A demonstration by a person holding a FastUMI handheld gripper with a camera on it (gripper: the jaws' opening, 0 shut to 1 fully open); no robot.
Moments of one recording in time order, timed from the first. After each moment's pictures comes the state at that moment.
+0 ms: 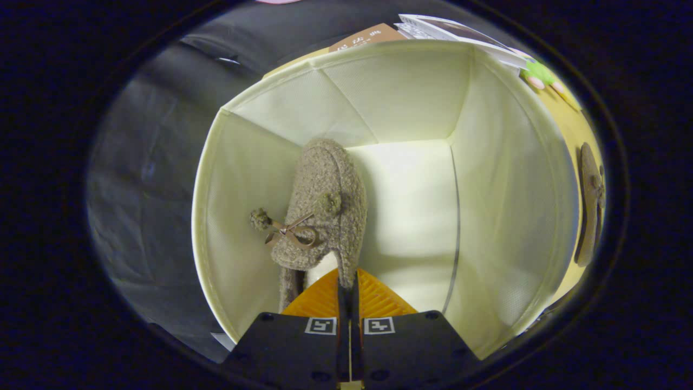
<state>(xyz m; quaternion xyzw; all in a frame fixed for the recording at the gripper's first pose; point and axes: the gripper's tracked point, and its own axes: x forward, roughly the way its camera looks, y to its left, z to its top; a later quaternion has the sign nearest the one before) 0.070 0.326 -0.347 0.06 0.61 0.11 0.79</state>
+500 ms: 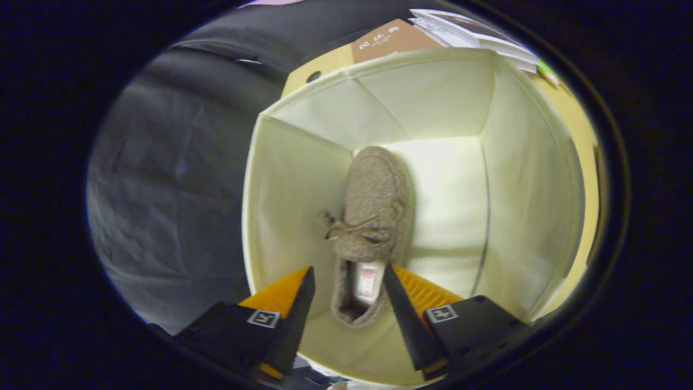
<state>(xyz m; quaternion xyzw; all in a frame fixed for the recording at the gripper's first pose) 0.048 0.362 -0.299 0.15 0.62 0.22 0.74</state>
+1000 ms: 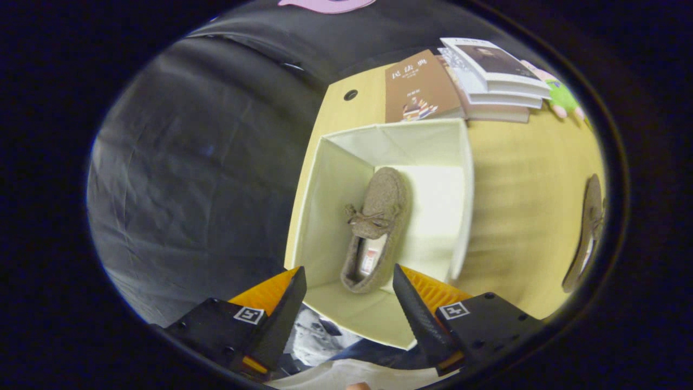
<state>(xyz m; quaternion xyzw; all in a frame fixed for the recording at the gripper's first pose) 0.040 0.285 -0.225 0.09 0.57 0.27 0.77</state>
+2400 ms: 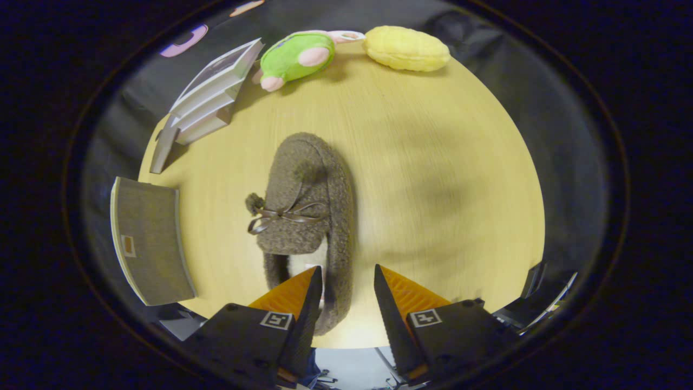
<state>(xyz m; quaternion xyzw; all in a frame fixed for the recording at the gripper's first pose) 0.104 -0.141 -0.332 0.00 0.60 -0.05 0.80</state>
